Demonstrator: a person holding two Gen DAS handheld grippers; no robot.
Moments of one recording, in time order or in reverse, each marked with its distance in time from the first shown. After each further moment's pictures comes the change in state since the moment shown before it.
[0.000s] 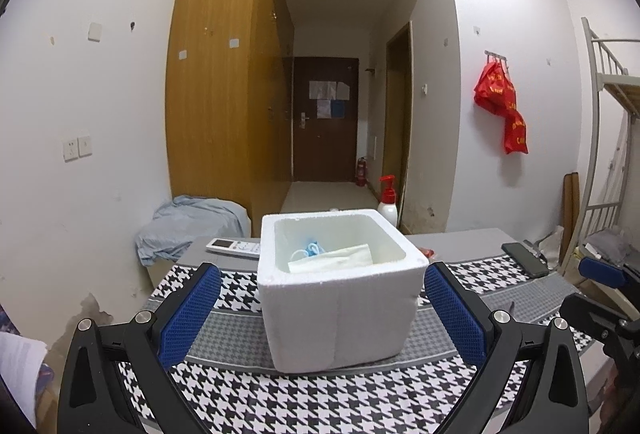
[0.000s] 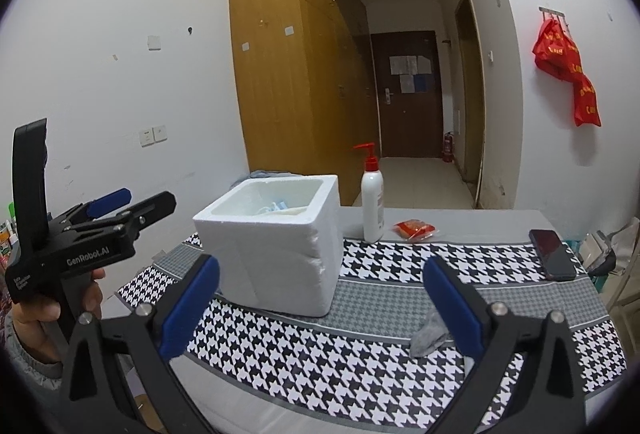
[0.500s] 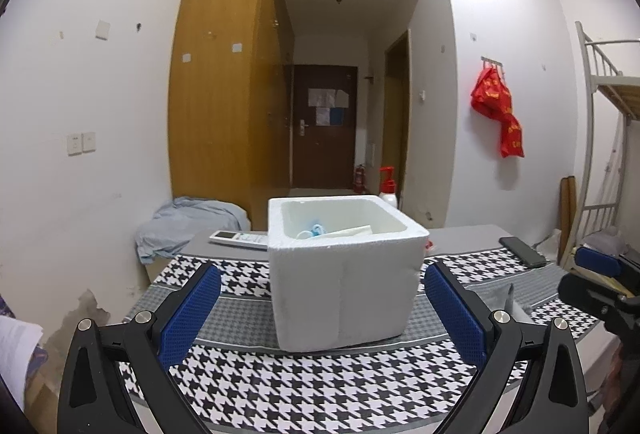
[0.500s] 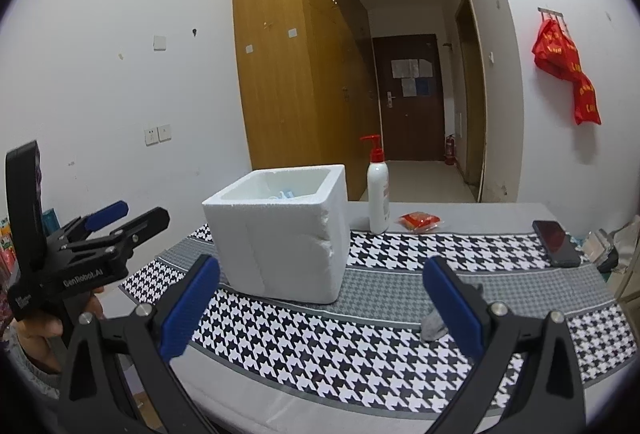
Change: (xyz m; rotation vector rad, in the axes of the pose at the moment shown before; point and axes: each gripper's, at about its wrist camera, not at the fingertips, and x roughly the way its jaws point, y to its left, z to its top) left arm -0.018 0.007 -0.039 -0.013 -0.043 0.005; right arm -0.004 0.004 -0.027 0.022 -0.022 0.016
